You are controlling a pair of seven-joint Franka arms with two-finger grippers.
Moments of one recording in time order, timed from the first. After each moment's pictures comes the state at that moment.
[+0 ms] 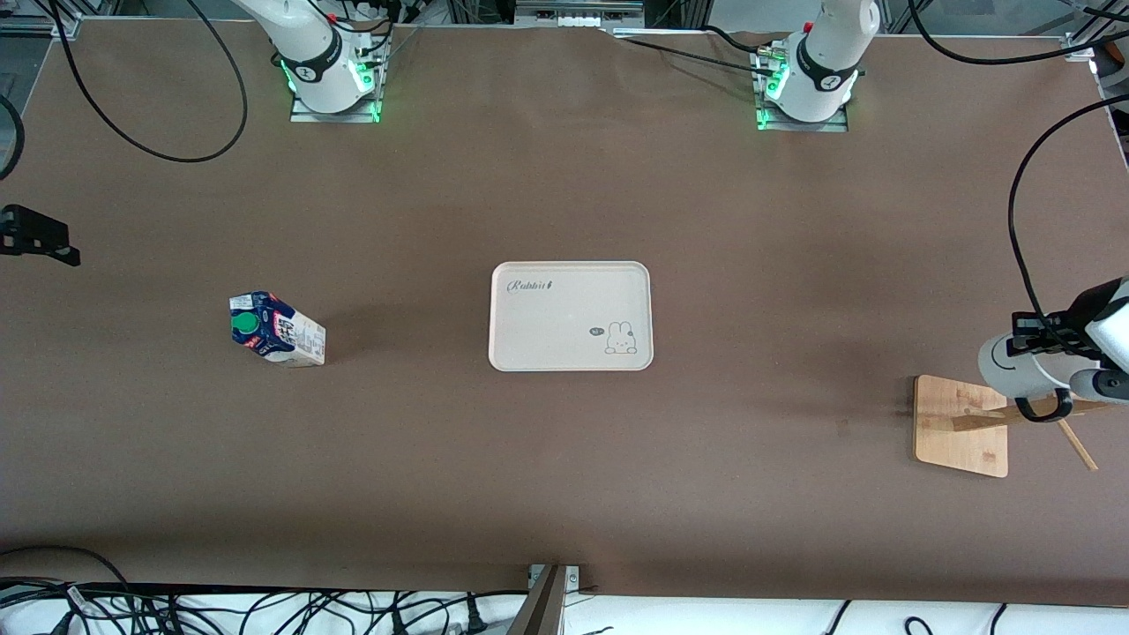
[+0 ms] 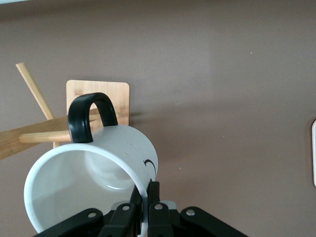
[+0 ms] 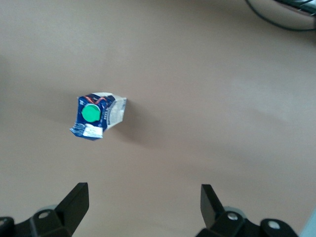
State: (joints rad) left arm 0.32 0.49 -0.34 -1.15 0.15 1.56 0.13; right arm 0.09 0.22 -0.27 -1.36 0.01 1.57 -0.49
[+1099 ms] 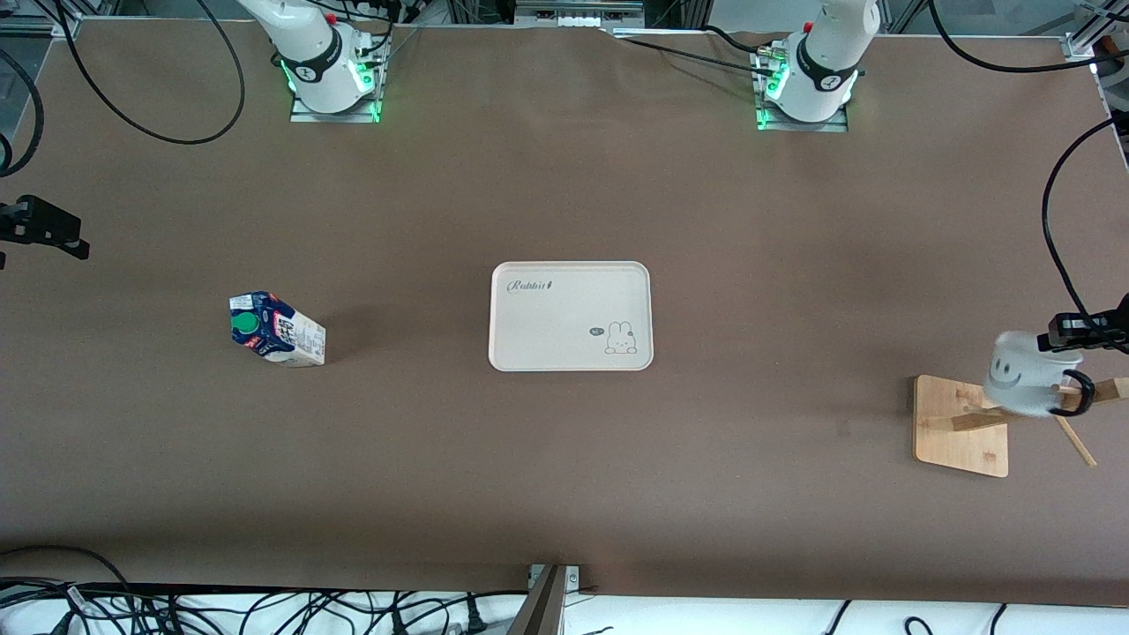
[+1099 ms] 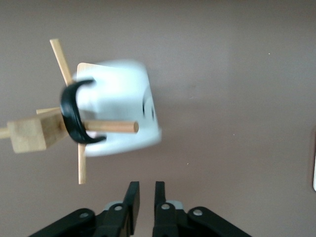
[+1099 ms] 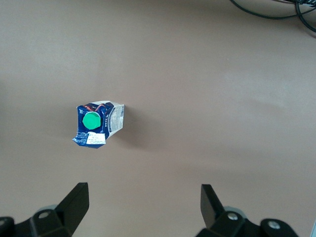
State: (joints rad) left arm 0.41 0.50 -0.33 -1.15 0.11 1.55 0.14; right arm -0.11 0.13 -0.02 -1.51 -0.03 1.67 -0.30
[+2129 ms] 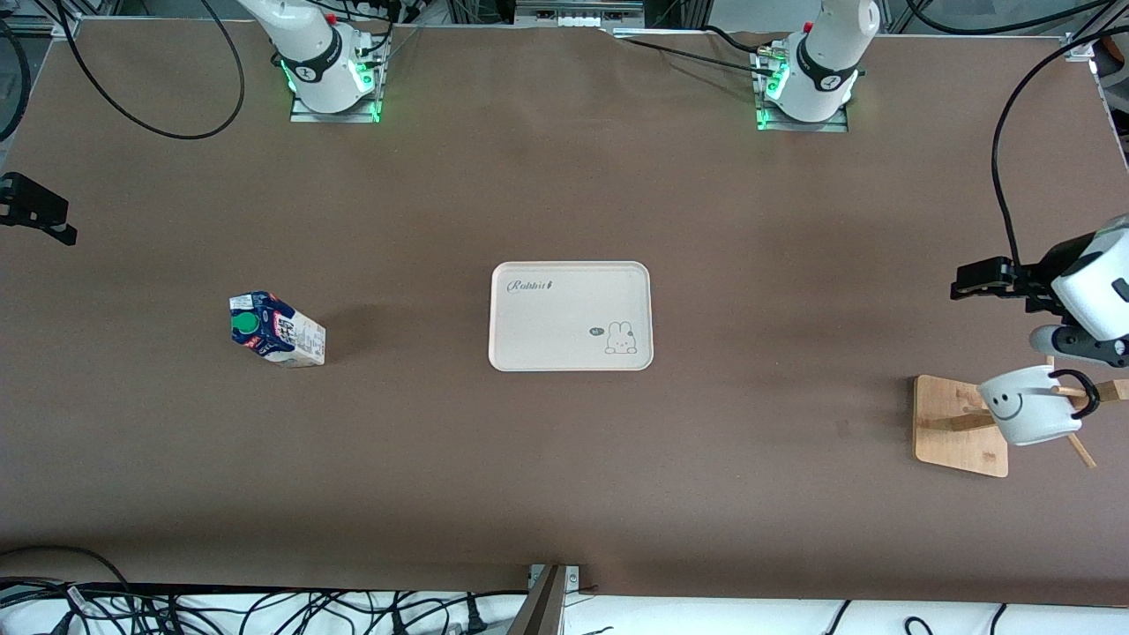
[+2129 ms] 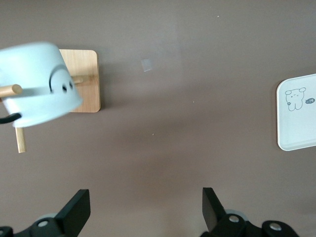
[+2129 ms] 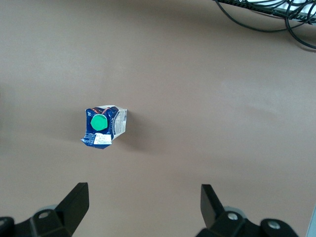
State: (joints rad) left arm 0.26 0.41 -0.36 -1.16 0.11 1.39 0.09; right arm -0.11 0.08 -0.01 -1.51 -0.03 1.66 -0.29
